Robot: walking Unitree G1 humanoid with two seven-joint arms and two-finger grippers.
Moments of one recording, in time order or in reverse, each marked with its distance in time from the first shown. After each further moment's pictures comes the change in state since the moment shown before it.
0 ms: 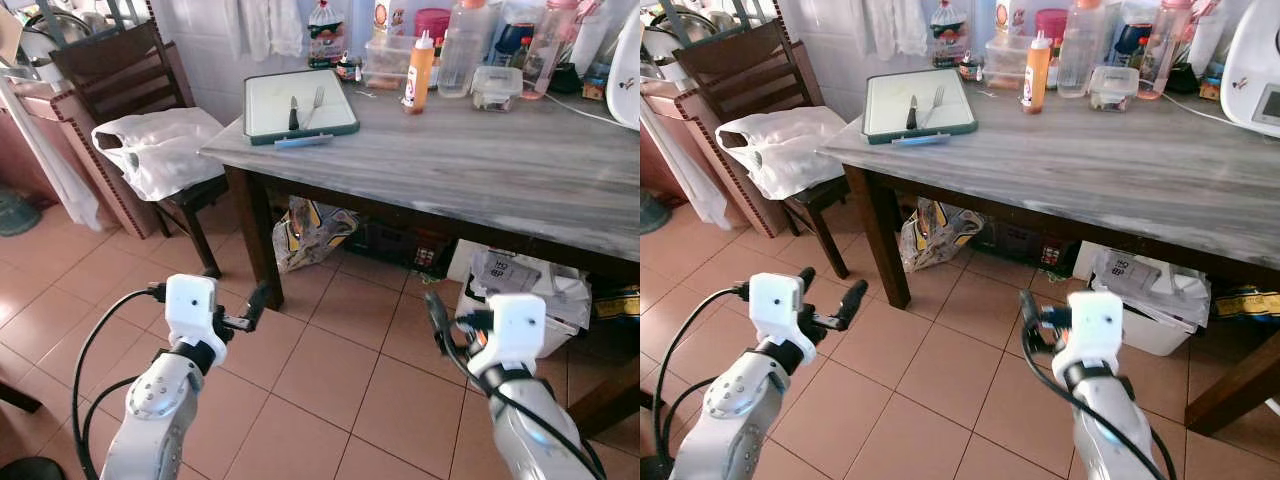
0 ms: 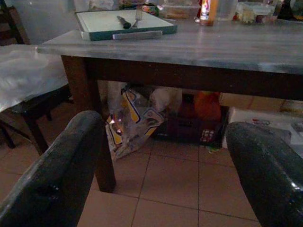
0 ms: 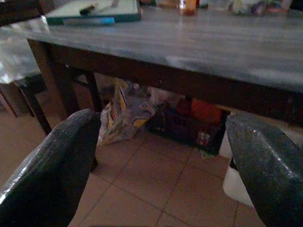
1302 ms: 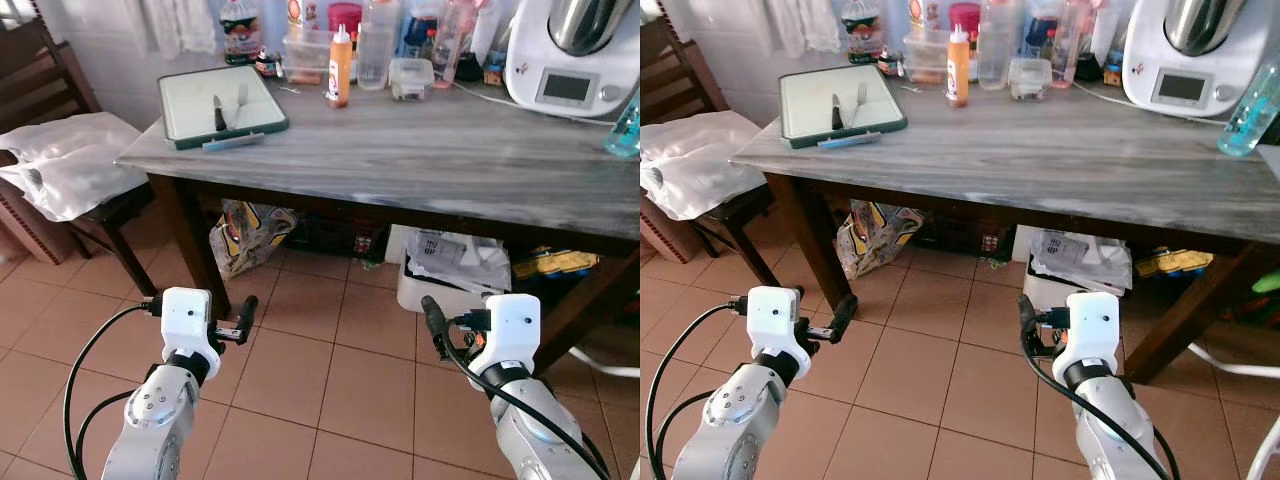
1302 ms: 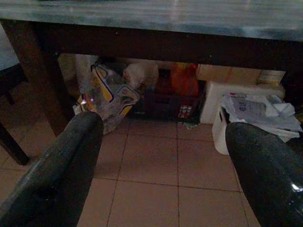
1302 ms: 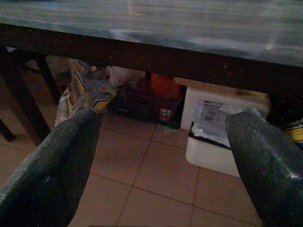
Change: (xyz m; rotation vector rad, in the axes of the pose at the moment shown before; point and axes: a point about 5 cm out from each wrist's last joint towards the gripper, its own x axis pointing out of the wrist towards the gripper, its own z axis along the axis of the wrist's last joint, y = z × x) left arm -0.007 0.008 -0.013 -0.001 0.099 0.107; right arm -0.003 -0.002 -0.007 0.011 0.075 0.025
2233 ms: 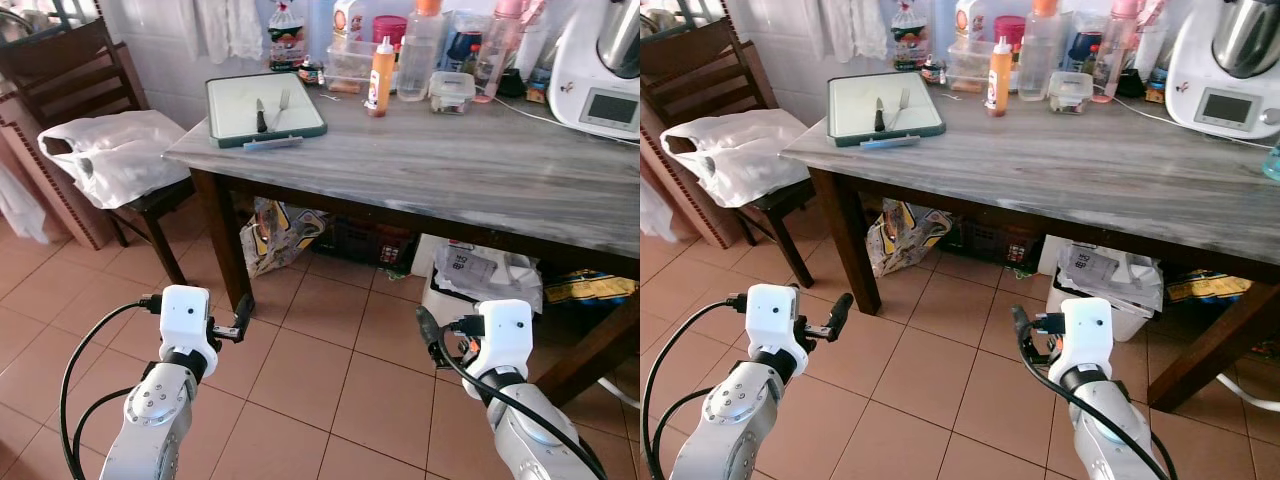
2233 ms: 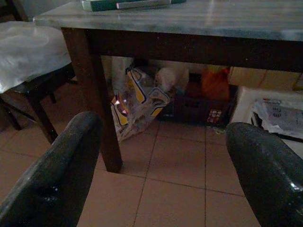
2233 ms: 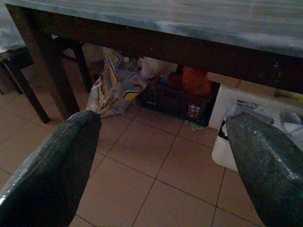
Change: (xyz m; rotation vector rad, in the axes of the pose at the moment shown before) left arm 0.000 0.003 0.000 0.052 0.006 0.028; right arm -0.001 0.003 -0.007 0.013 0.062 0.035
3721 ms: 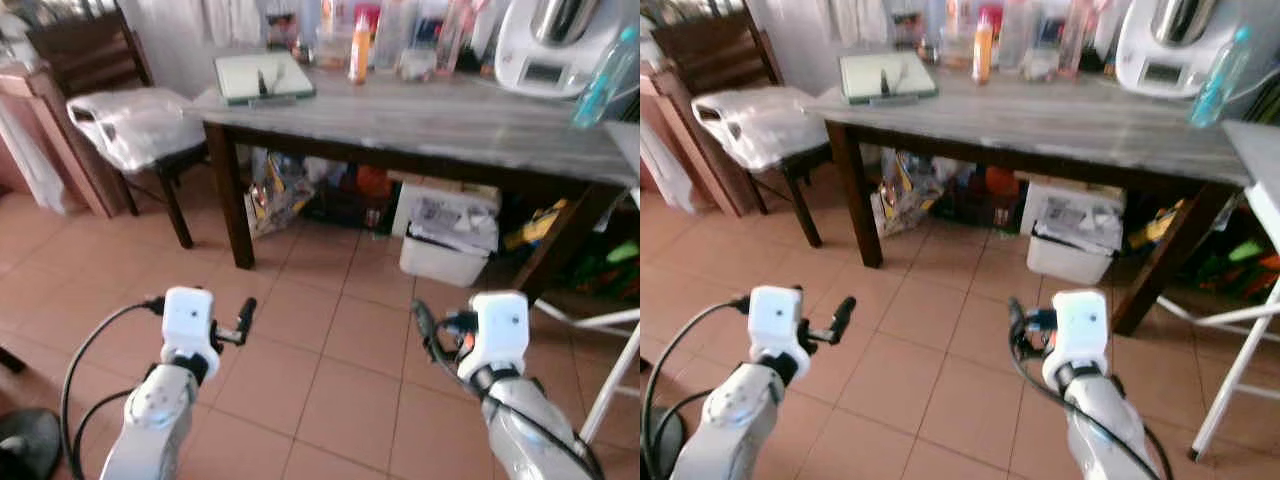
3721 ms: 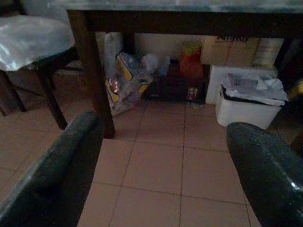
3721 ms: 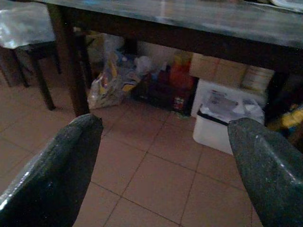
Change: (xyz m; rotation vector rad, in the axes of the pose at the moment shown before) left arm 0.001 -0.004 0.000 0.010 -0.008 -0.040; right arm 0.004 0.004 0.015 -0.064 -0.054 -0.040
